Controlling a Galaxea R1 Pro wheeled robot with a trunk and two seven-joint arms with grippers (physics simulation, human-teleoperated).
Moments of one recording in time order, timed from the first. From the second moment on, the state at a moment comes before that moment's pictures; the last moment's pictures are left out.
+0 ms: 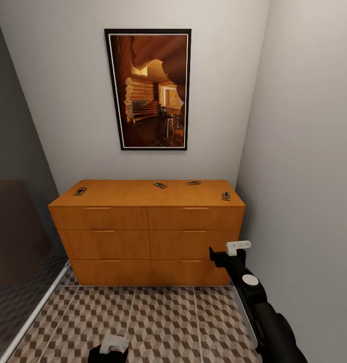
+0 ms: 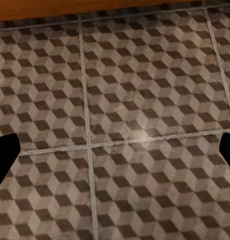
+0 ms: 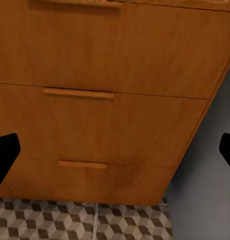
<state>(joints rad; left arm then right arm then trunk) -0.19 0.01 -0.11 -0.67 -0.01 0.10 0.01 -0.36 0.07 0.07 -1.32 0.10 0.36 -0.06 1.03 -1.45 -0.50</state>
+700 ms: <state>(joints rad) -0.19 0.06 -0.11 0.02 -0.01 -0.46 -0.01 -0.36 0.05 0.08 -1.43 0.10 0.36 -0.05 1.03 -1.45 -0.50</state>
